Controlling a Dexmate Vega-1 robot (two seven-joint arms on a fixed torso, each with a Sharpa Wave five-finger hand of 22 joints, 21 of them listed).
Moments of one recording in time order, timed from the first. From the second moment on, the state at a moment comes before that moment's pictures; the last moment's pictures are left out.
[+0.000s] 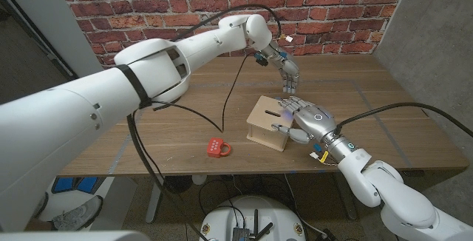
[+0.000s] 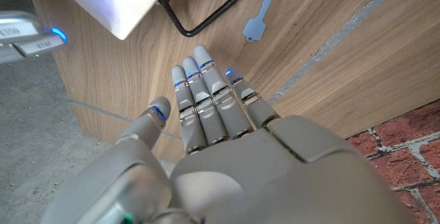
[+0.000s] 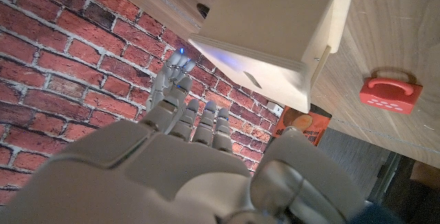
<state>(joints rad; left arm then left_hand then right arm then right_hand) -0.20 0.07 1.17 -0.79 0.21 -0.20 -0.84 0.21 0.13 0.80 -0.08 0.17 0.82 0.01 0.18 0.19 0.88 -0.15 0.17 0.18 0.96 -0.14 0.17 0.16 0.44 -0.05 0.18 0.16 -1.50 -1.01 -0.35 -2.35 -1.03 -0.44 -0.15 0.26 0.16 0.09 0.14 0.29 0.12 -0.01 0.19 0.18 0.16 -0.02 0.19 0.18 0.04 -0.01 0.20 0.33 0.30 -0.01 0.19 0.16</state>
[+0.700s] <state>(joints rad) -0.07 0.27 1.07 -1.15 0.24 -0.01 -0.68 0.20 0.12 0.82 -0.13 0.17 0.75 0.00 0.18 0.19 0.77 -0.14 0.17 0.18 0.84 -0.10 0.16 0.16 0.44 -0.05 0.18 0.16 -1.48 -1.00 -0.29 -2.33 -0.92 -0.44 -0.21 0.26 0.16 0.09 0.14 0.29 0.12 -0.01 0.19 0.18 0.16 -0.02 0.19 0.18 0.04 -0.01 0.20 0.33 0.30 -0.01 0.19 0.16</state>
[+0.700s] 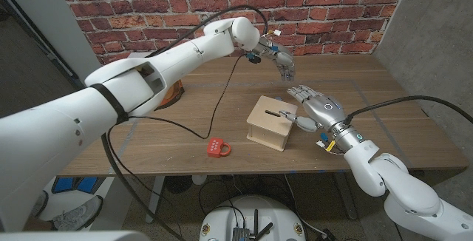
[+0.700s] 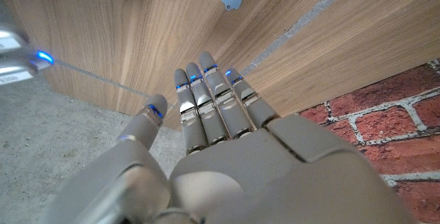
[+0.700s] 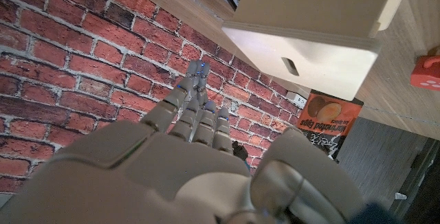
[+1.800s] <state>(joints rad) 0.24 0.47 0.86 -1.56 0.25 0.16 -0.28 0.20 0.11 0.83 -0.17 0.17 0.73 0.00 0.18 0.19 0.73 -0.13 0.17 0.18 0.75 -0.08 0.16 0.16 0.44 -0.05 0.18 0.16 -1.41 -0.97 -0.18 -2.26 -0.65 -0.35 -0.27 0.26 0.16 0.09 0.14 0.29 0.12 -0.01 0.19 0.18 0.16 -0.02 0.19 0.18 0.04 -0.01 0.20 0.33 0.30 -0.01 0.19 0.16</state>
